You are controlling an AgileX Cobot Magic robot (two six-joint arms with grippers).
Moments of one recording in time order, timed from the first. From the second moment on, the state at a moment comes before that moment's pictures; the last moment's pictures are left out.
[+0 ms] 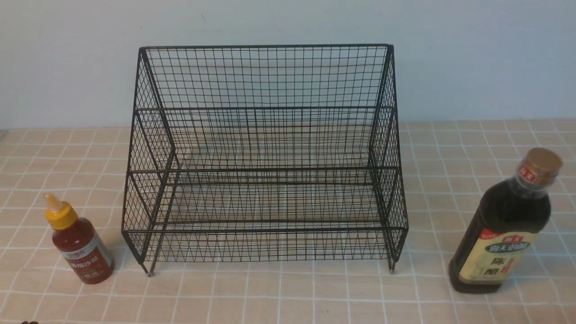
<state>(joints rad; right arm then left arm) -0.02 -0.01 0.02 -0.01 0.37 0.04 -0.02 -0.01 0.02 -0.06 0.39 0.07</state>
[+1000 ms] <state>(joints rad) -0.02 -0.01 0.03 0.15 0.20 0.09 -0.02 -0.01 0.02 -0.06 0.39 0.07</state>
